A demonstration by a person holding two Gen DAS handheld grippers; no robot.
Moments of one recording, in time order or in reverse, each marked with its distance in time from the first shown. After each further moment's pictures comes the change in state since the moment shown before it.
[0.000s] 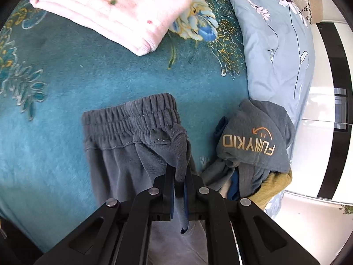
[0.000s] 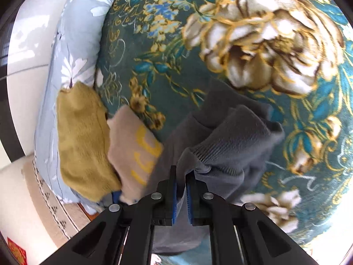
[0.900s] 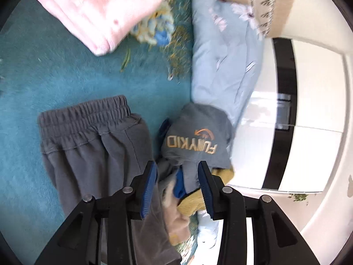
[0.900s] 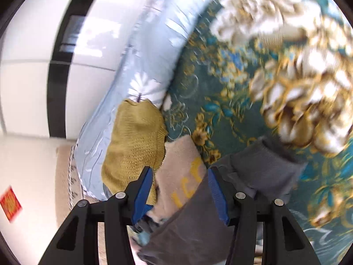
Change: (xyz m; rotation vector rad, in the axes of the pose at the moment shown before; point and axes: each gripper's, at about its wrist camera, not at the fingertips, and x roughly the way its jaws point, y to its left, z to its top) left arm -0.025 0.019 -0.006 -0.002 -0.030 -0.452; right arm -0.052 0.012 -0.017 -0.316 -0.266 0.314
